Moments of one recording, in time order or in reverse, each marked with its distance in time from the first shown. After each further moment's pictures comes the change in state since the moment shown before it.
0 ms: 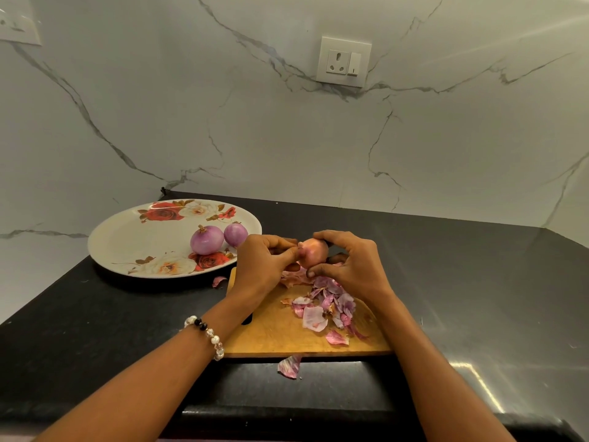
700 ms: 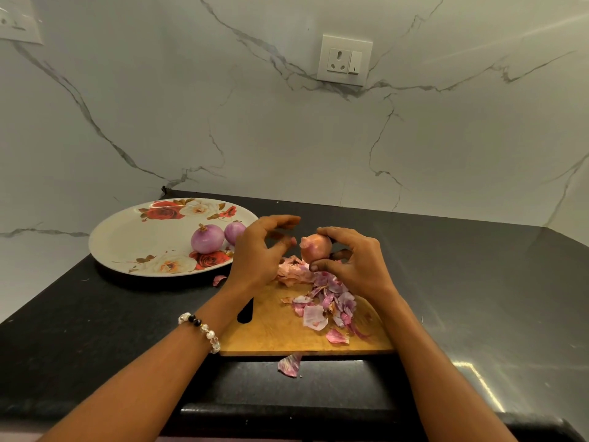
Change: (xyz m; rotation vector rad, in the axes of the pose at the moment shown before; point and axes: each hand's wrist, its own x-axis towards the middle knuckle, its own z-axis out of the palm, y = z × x) left_hand 0.010 0.002 -0.009 0.068 -0.011 0.244; right_hand 0.000 0.001 -0.002 0.000 0.022 -0.018
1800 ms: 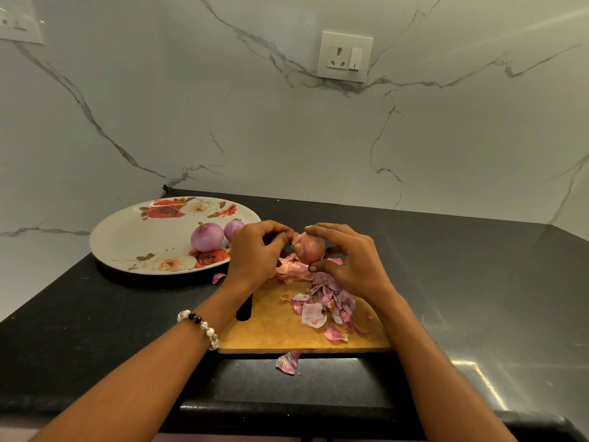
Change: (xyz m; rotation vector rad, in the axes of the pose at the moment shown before) left_hand 0.000 -0.006 0.003 0.131 0.067 -0.053; right_hand 0.000 -0.005 0.002 -0.004 -0.077 -0.061
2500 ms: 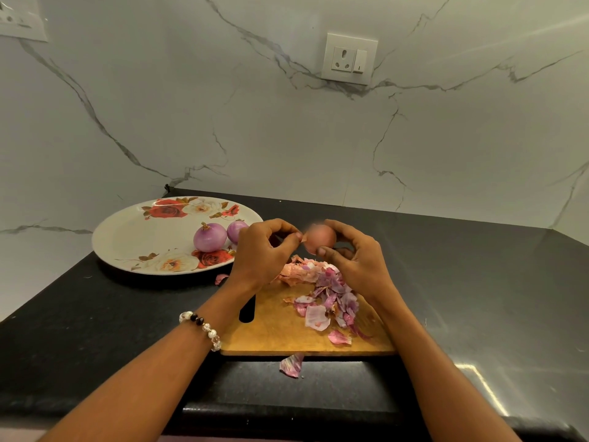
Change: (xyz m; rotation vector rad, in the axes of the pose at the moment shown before) left_hand 0.001 0.007 -0.003 -0.067 -0.035 0.044; right_hand 0.000 -0.002 0.004 0.205 0.108 0.244
